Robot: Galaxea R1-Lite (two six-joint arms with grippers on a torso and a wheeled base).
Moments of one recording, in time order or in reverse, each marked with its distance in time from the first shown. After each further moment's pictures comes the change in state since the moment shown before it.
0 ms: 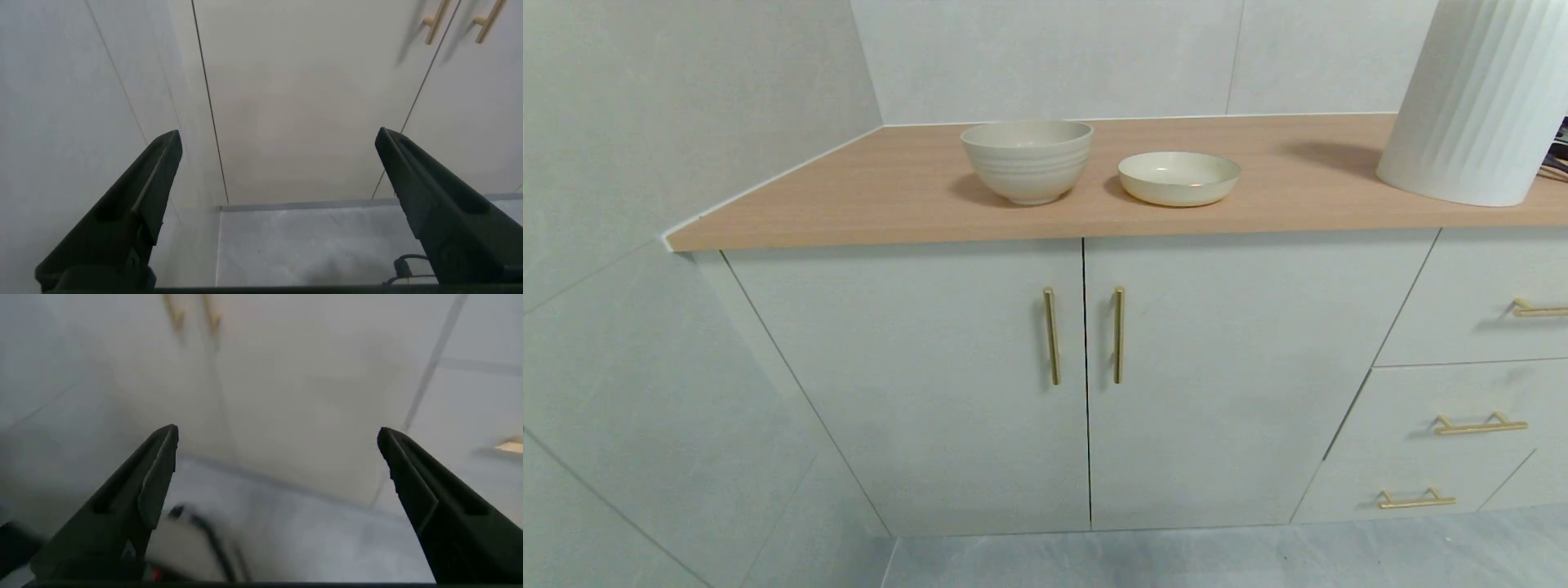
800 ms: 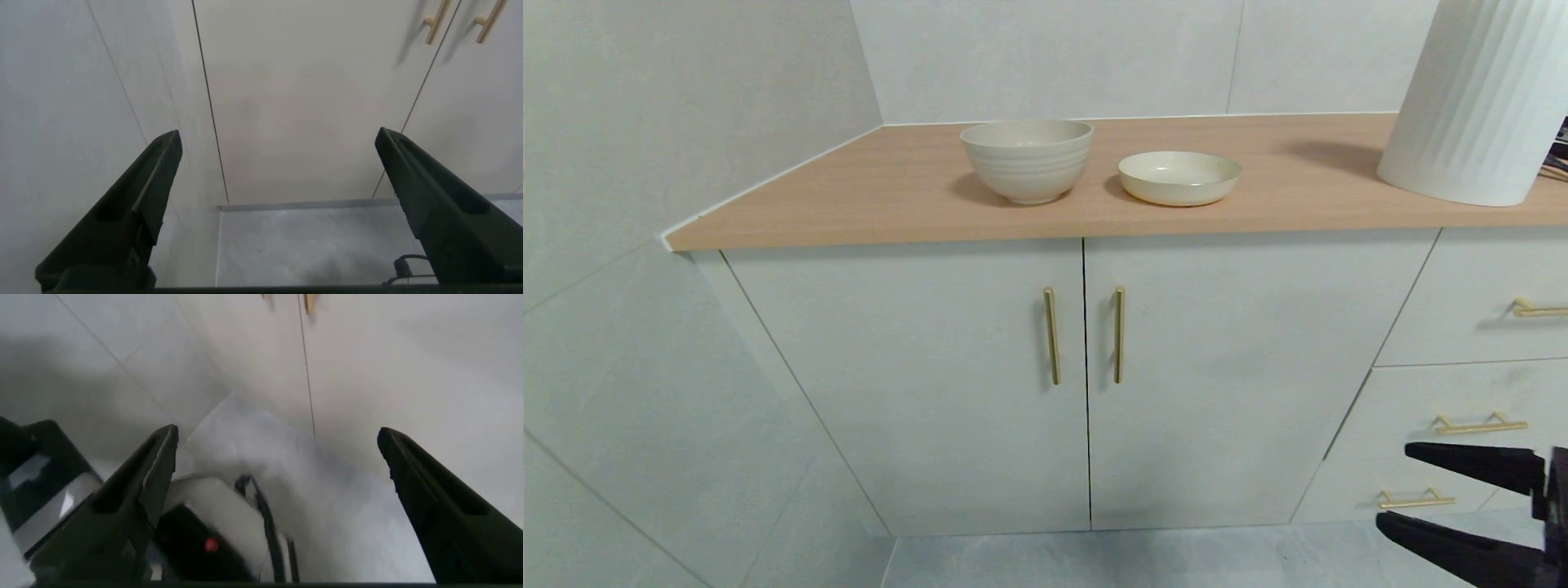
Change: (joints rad) left arm 0.000 0.000 0.000 0.000 0.000 0.000; right arm 0.319 0.844 -0.211 -0.364 0.062 0.002
